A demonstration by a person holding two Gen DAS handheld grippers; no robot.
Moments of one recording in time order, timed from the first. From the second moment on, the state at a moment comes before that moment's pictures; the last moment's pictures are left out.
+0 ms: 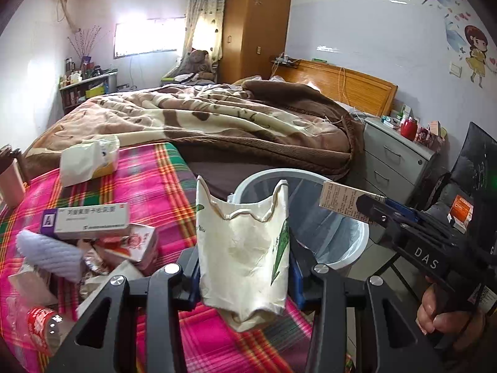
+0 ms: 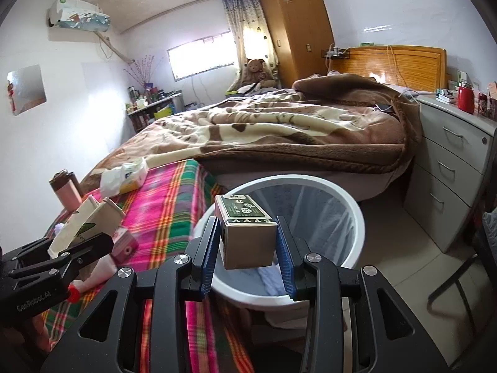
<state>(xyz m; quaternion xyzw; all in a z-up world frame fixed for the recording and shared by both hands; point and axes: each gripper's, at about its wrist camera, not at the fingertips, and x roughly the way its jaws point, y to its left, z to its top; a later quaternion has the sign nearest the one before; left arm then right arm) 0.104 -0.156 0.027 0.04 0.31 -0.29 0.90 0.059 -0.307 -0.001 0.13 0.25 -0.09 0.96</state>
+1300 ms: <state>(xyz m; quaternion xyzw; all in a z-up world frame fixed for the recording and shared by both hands) 0.117 -0.202 0.020 0.05 0.33 -0.30 0.89 0.074 -0.342 -0.016 0.11 0.30 -0.14 0.94</state>
